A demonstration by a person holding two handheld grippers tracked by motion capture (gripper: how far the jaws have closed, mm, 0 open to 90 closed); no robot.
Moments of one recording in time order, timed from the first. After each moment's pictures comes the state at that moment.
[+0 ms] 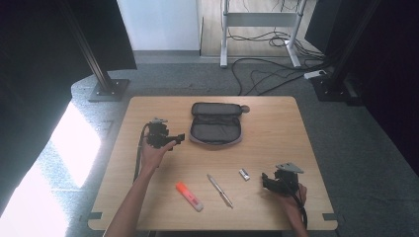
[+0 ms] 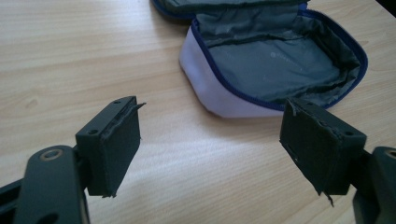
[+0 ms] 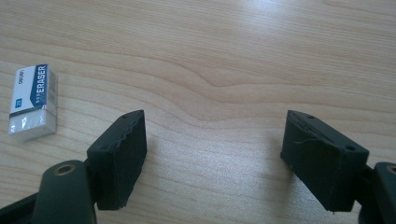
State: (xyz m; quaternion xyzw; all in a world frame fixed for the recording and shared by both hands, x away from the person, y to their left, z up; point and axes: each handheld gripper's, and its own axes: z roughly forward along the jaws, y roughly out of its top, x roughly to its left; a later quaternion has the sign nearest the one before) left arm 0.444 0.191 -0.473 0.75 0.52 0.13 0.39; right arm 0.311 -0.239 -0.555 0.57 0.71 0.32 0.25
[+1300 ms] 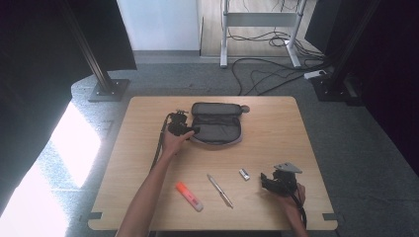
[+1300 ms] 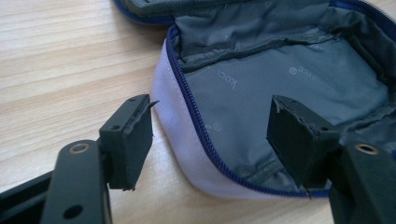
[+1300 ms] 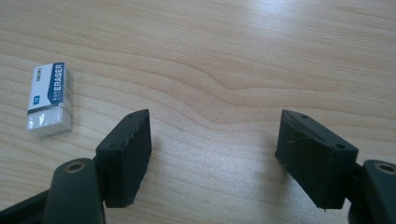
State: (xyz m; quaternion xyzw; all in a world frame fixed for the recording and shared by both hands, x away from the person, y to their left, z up) left arm 0.516 0.136 -0.509 0.78 0.52 0.10 0.35; right arm 0.311 -0.236 -0.554 0.56 0.72 0.33 0.25
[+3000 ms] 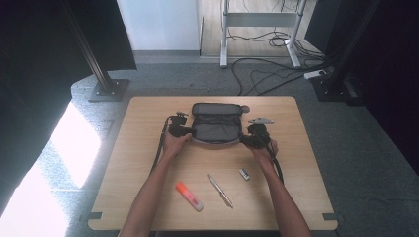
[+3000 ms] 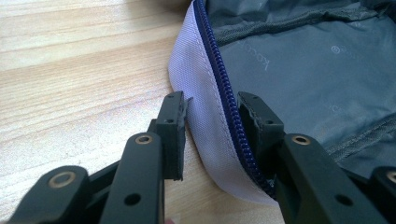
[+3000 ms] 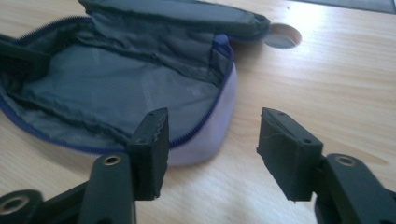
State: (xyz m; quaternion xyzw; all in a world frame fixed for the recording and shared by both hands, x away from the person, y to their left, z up) left arm 0.524 0.141 -0.529 0.78 0.53 0.08 0.33; right arm 0.455 -0.166 -0.504 0.53 0.73 0.38 0.23
